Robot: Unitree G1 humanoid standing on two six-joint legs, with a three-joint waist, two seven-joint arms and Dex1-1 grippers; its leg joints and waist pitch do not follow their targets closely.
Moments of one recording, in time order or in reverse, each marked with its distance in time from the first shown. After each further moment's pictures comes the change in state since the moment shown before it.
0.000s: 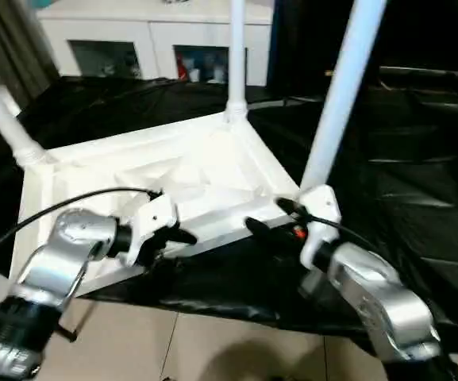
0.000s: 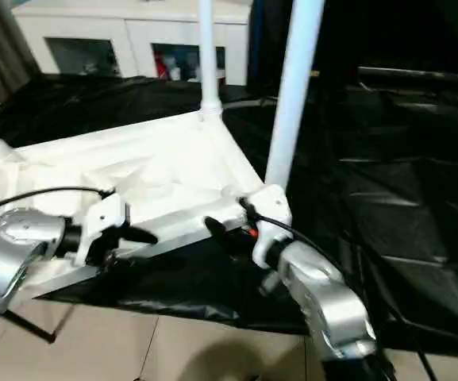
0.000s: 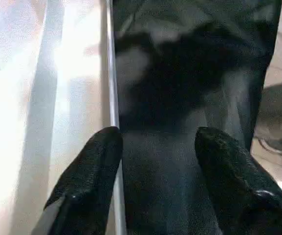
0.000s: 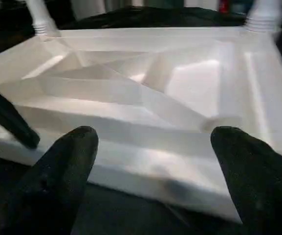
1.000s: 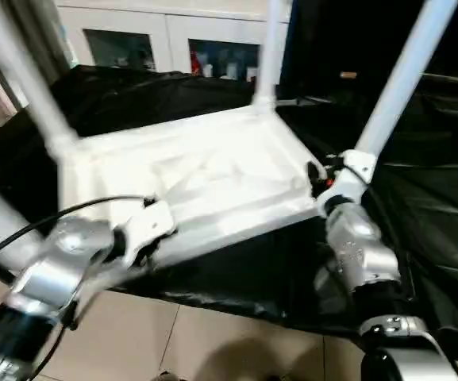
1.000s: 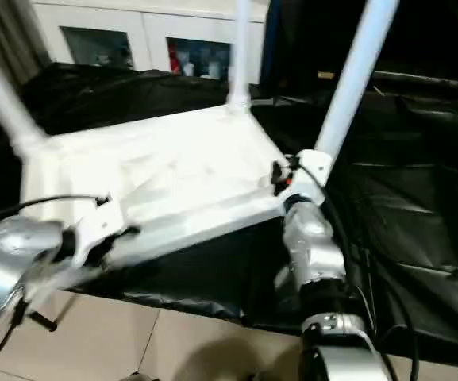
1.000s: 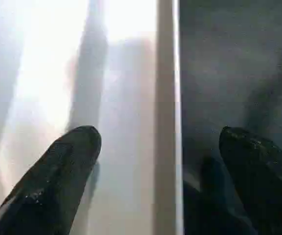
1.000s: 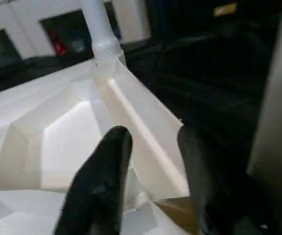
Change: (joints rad) left arm -0.010 -0.001 -0.046 0.019 0.110 -0.028 0.237; right arm -0.350 0.100 -0.346 0.676 0.015 -0.380 -0.442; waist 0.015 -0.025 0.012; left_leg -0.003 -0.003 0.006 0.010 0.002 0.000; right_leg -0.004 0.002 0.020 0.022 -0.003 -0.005
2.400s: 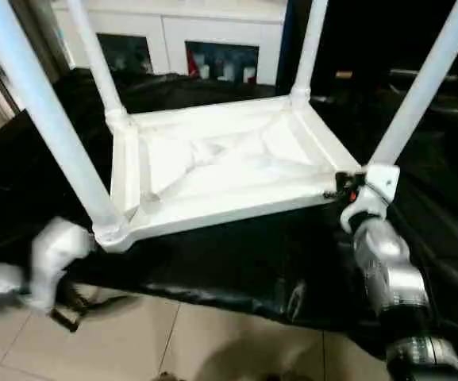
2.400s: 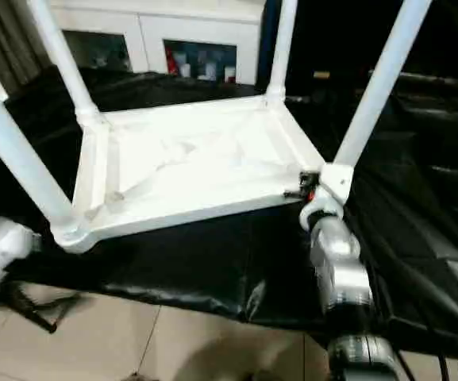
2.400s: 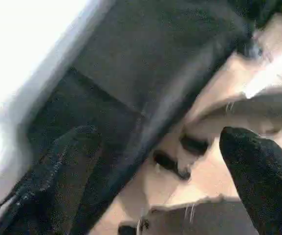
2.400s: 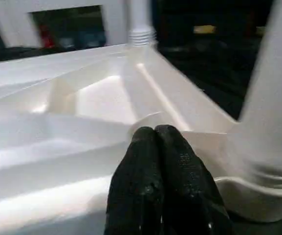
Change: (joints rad) left arm 0.343 0.212 0.422 0.003 -0.479 -0.055 -0.249; right arm 0.194 -0.098 0.087 -0.154 -0.049 -0.023 0.090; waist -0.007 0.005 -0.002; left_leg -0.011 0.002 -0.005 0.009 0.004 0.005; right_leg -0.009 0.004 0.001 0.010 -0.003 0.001
